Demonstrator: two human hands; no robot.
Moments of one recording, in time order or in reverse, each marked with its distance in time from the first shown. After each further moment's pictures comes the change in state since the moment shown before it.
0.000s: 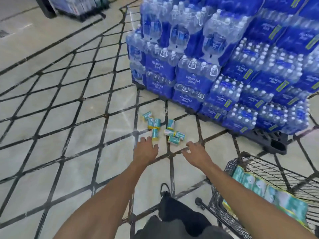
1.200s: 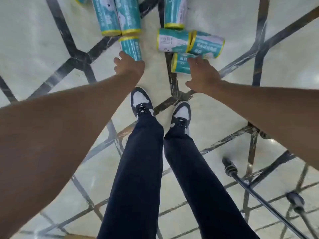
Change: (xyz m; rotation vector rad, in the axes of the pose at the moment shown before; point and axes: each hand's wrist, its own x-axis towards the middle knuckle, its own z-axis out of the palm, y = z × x) left_hand 0.700 -0.129 0.487 -0.036 -0.388 -0.554; right_hand 0.706 0.176 0.390 -0.239 -0.445 0.106
